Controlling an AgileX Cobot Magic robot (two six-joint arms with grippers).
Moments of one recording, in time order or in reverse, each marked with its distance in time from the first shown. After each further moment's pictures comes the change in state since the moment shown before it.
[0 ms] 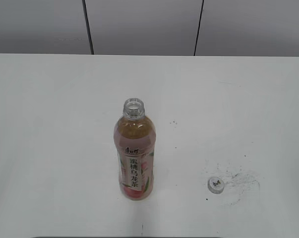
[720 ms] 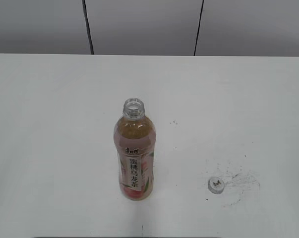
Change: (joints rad) left arm 0.104 -0.014 0.002 0.000 -0.001 0.000; right arm -0.118 -0.168 0.000 -0.001 -0.001 0.000
